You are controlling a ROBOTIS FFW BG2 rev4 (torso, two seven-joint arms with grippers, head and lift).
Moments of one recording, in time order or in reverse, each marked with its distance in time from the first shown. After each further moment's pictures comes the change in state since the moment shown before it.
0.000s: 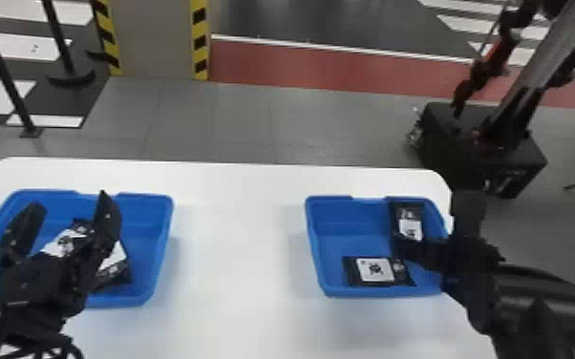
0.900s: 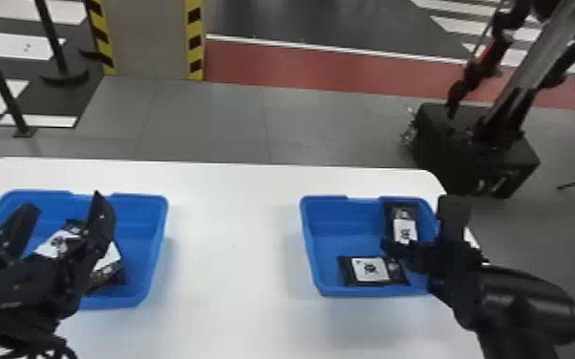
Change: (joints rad) left arm -0.002 0.001 0.000 0.000 -0.002 0.005 0.000; right arm -0.041 -0.005 0.017 0.117 -0.047 -0.043 0.001
